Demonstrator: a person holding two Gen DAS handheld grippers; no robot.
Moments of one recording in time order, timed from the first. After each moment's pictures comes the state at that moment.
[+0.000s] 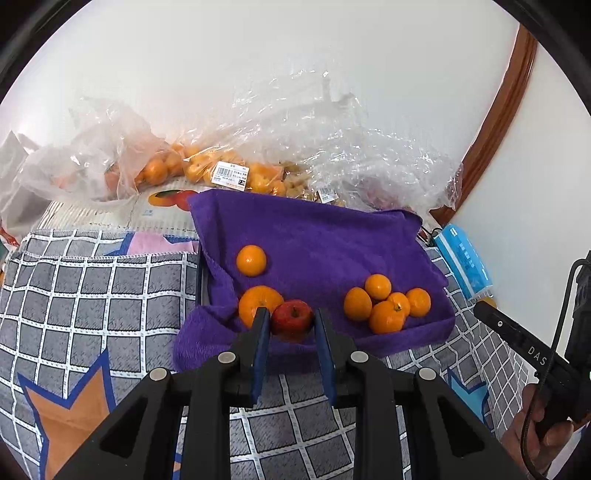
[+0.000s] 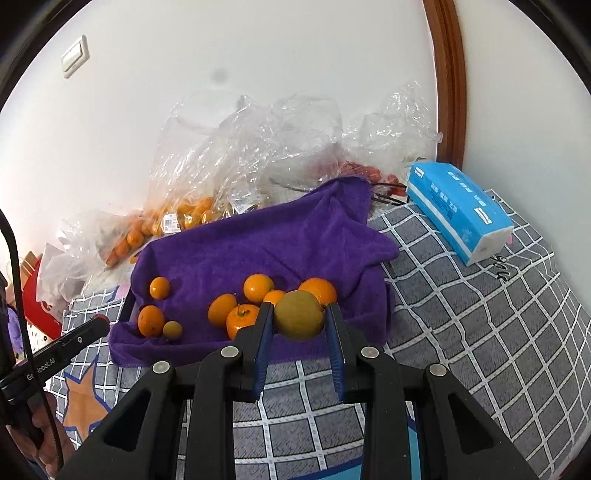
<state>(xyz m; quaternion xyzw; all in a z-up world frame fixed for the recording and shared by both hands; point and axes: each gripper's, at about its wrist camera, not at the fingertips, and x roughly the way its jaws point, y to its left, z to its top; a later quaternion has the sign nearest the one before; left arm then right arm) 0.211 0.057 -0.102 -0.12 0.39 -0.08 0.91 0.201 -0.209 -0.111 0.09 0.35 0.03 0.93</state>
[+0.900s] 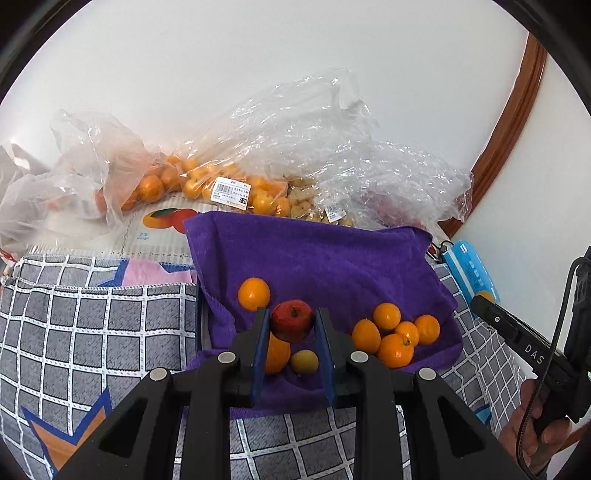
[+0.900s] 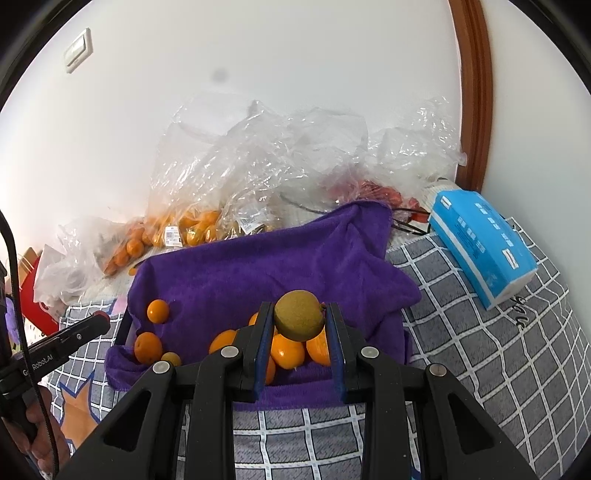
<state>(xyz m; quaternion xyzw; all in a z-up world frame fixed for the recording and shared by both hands) 0.248 0.060 -0.095 -0.12 0.39 -0.07 0.91 0.244 -0.201 -0.102 0.07 0.35 0.05 0.93</state>
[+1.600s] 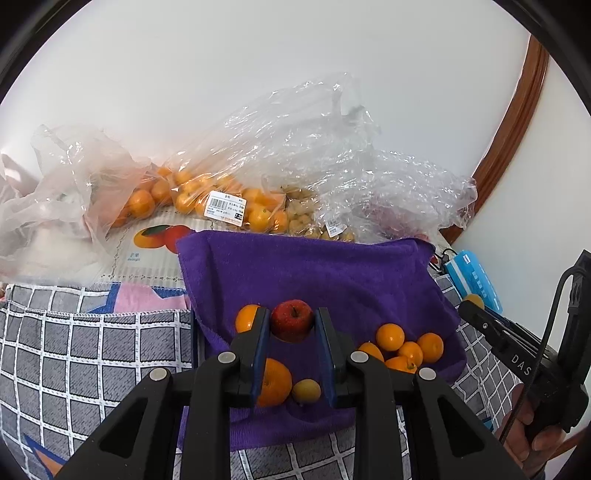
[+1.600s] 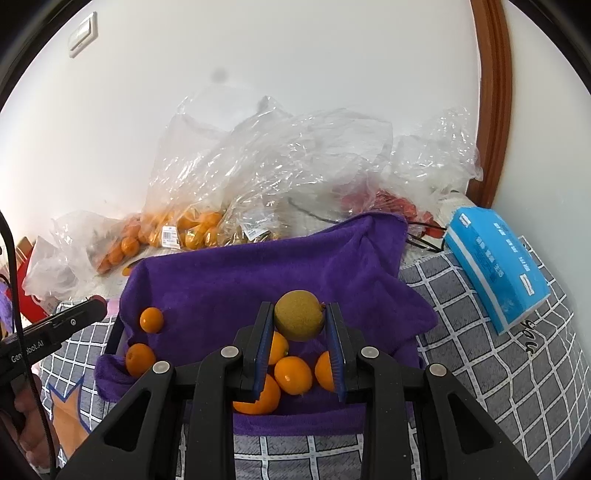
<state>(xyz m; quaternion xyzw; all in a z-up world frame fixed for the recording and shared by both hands) 0.270 0.061 -0.093 -0.12 0.38 -0.08 0.91 0.272 -0.186 -0.106 0.04 0.34 0.06 0.94</state>
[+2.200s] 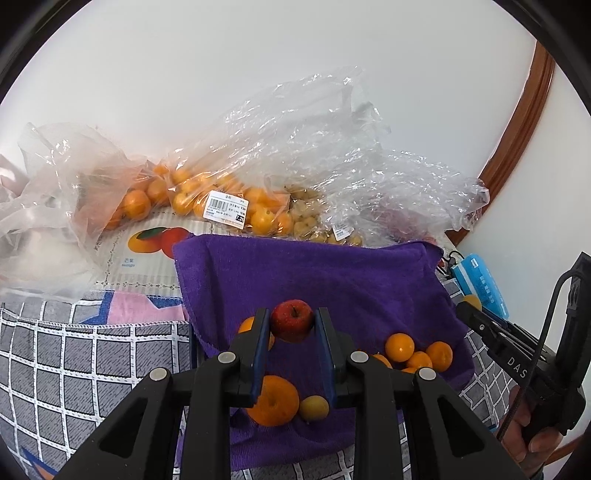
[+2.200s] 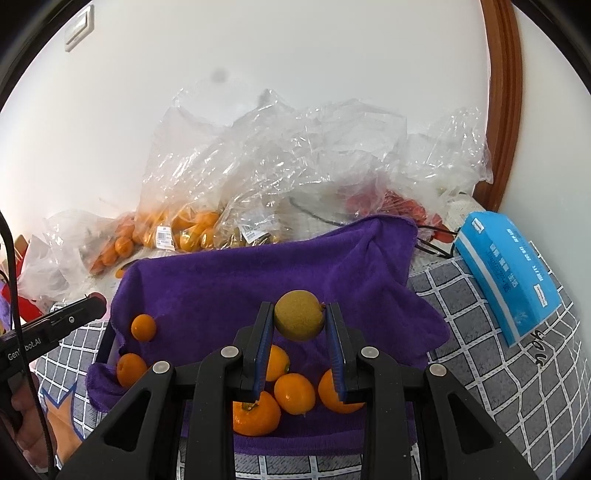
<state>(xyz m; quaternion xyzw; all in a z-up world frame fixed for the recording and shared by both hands) 0.293 0.063 -0.102 -0.12 0.39 -0.08 0.91 0.293 -0.181 -0.115 0.03 0.35 0.06 0.94</state>
